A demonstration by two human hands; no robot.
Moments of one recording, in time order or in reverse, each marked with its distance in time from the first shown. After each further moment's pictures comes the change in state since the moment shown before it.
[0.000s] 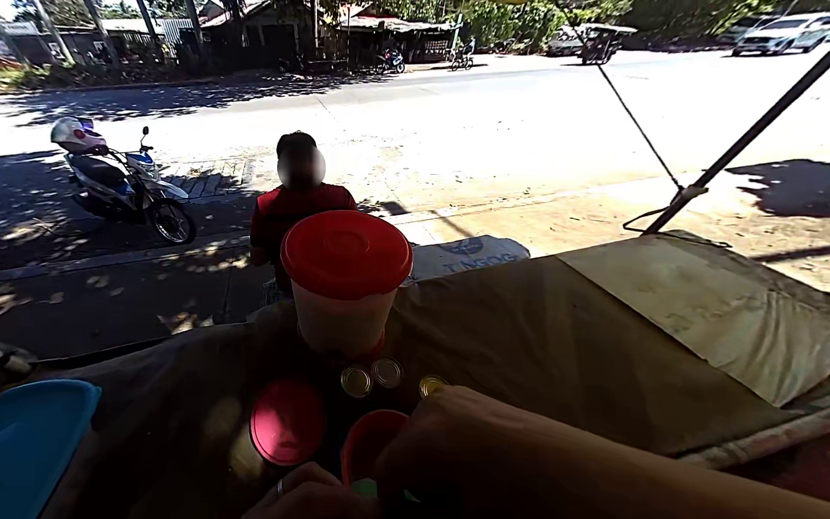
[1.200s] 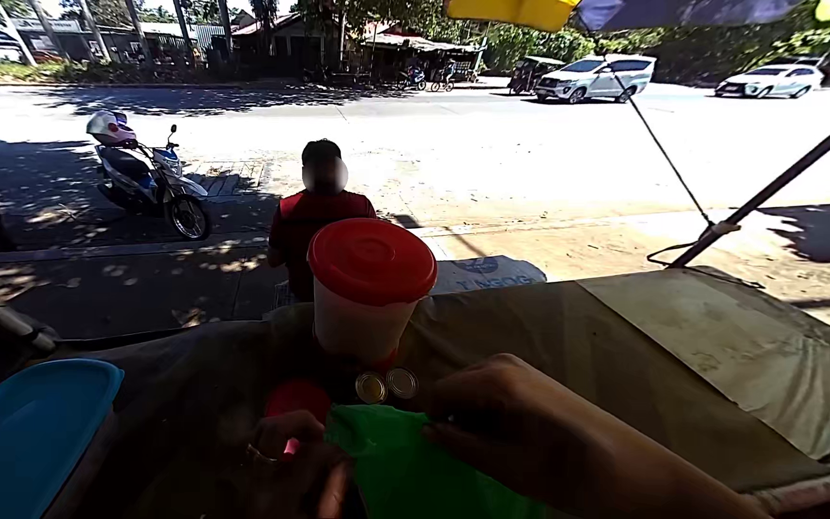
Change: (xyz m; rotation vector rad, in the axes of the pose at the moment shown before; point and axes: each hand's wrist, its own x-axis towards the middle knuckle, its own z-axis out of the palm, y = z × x) left_hand -0.005 -0.050 -0.036 0.674 0.147 0.203; right_hand -0.003 0.033 0.011 -0.012 0.369 0.081
